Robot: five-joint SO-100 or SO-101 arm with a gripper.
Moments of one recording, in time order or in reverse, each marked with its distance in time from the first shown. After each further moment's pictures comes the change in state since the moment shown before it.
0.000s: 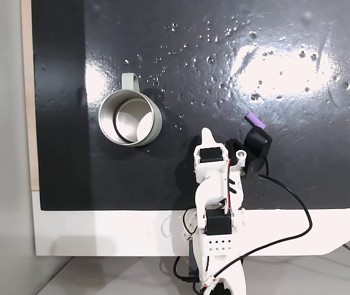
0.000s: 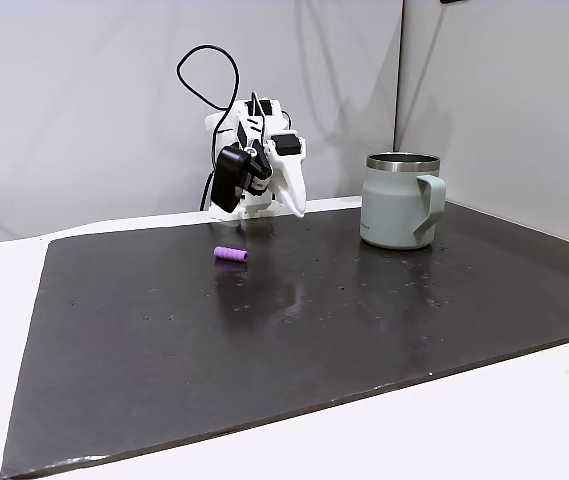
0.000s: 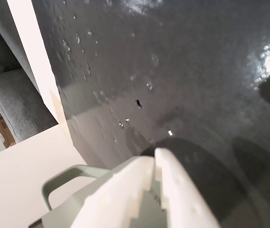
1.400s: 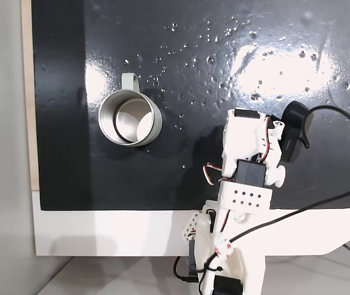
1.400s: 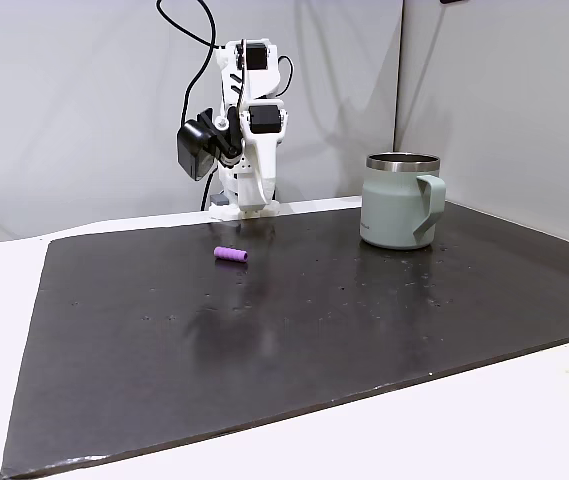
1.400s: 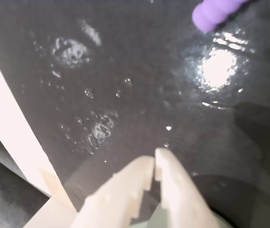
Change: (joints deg) arm 12.6 -63.4 -48.7 6.9 -1.8
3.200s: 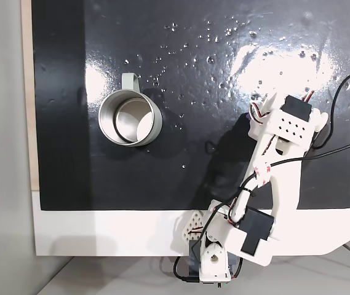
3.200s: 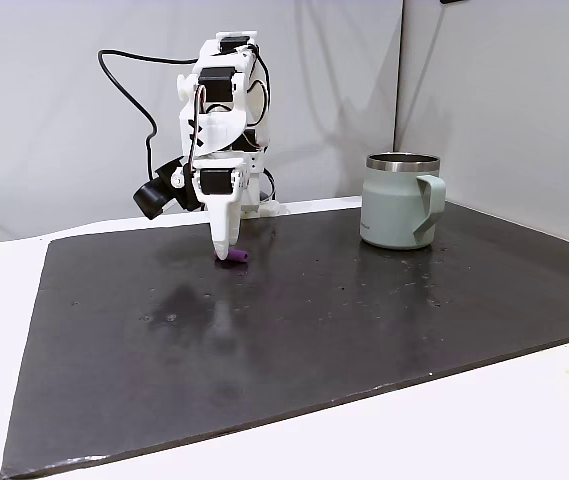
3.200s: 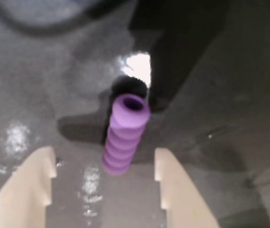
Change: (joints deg) arm 12.5 -42.9 -30.6 20.0 10.4
